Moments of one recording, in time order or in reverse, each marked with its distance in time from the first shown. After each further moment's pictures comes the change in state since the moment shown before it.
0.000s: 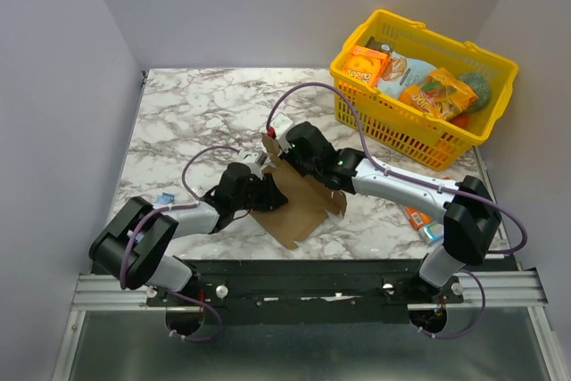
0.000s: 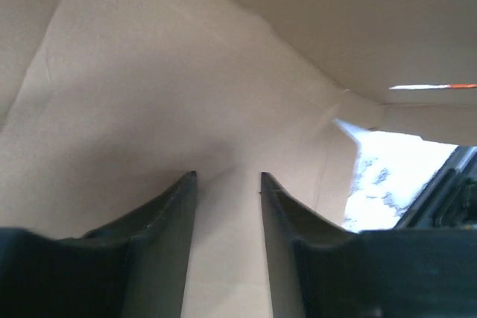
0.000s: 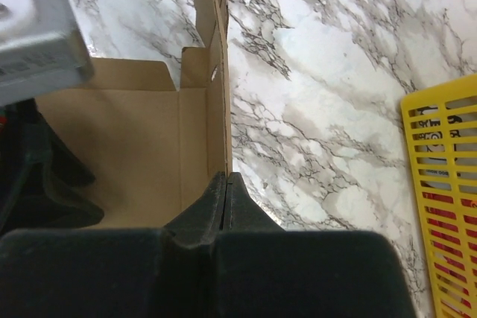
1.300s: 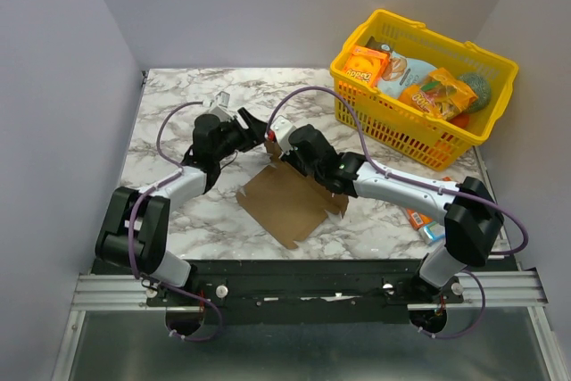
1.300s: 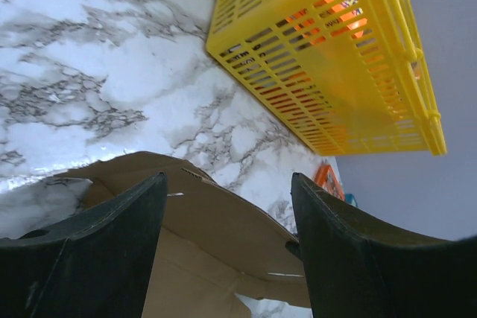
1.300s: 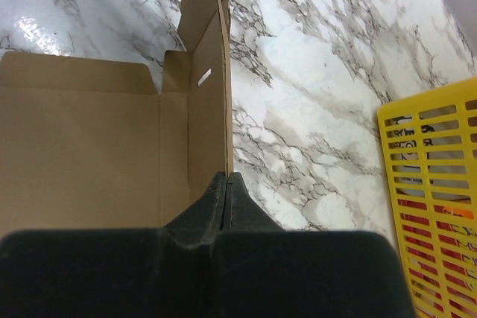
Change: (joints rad) left arm 0.310 0.024 0.329 0.074 0.101 -0.230; right arm 0.000 -0.017 -0.058 0.085 0.031 -0.082
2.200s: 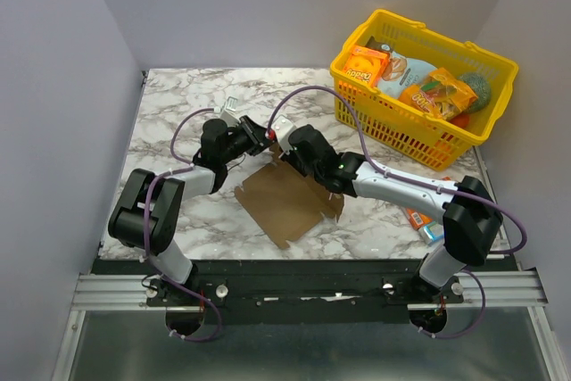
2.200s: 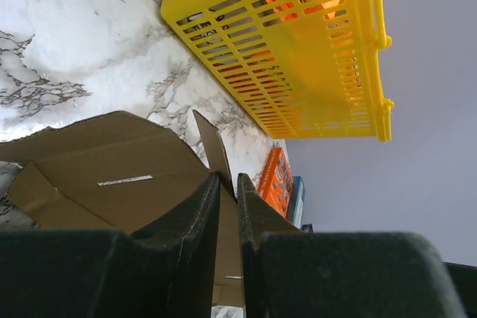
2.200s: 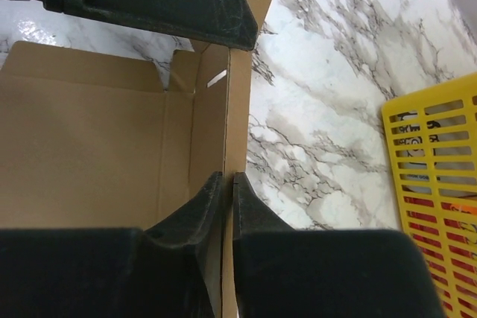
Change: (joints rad) left arm -0.036 0.157 -0.020 0.232 0.106 -0.214; right arm -0.001 0.007 0.000 0.004 0.006 0.022
